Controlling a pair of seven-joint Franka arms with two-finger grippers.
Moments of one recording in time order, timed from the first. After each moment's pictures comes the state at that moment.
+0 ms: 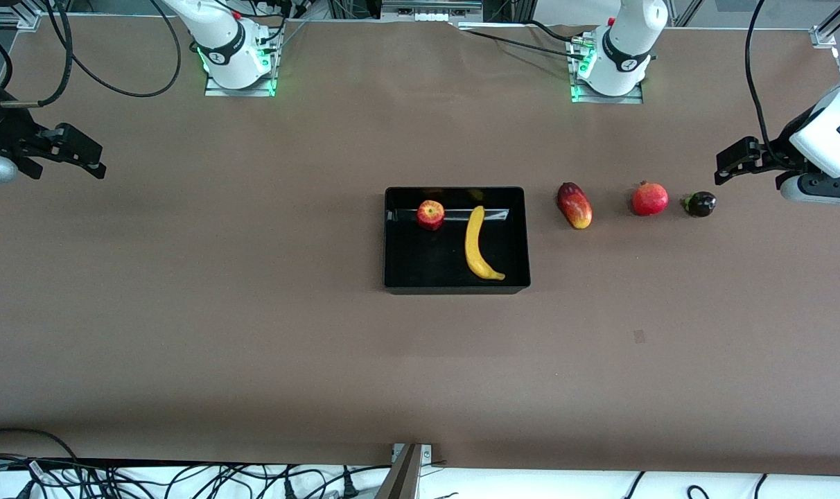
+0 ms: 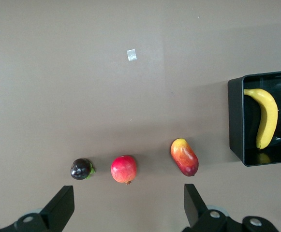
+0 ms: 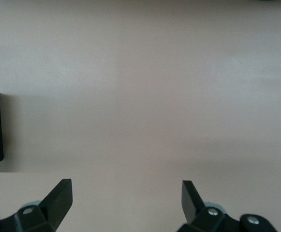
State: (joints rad) left arm 0.00 0.03 -0.02 -1.60 0.00 1.58 0.05; right arm -0.06 0.01 0.10 -1.58 -0.02 1.63 0.02
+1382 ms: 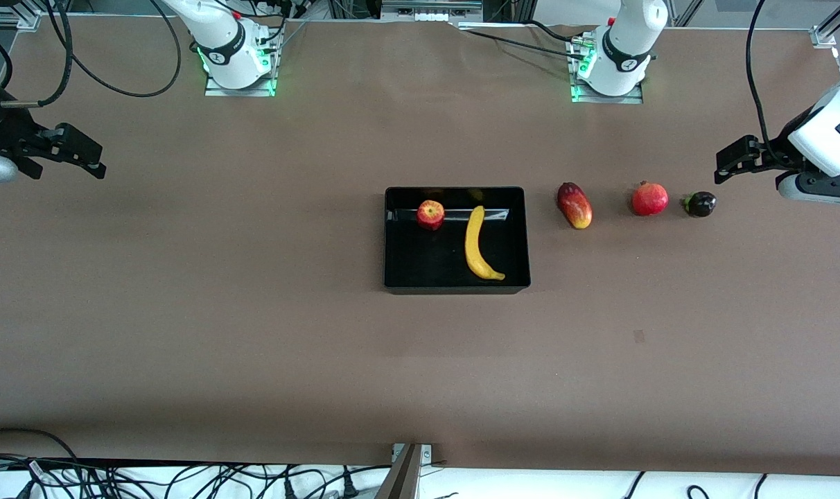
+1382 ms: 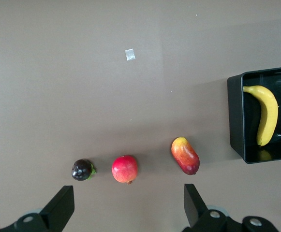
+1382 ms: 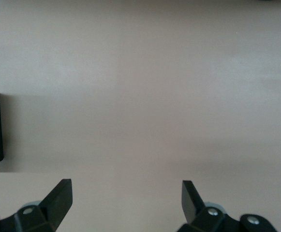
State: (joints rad) left arm -0.01 0.03 -0.02 -1.60 0.00 1.58 0.07; right arm -0.06 0.01 0.10 -1.58 -0.02 1.63 0.02
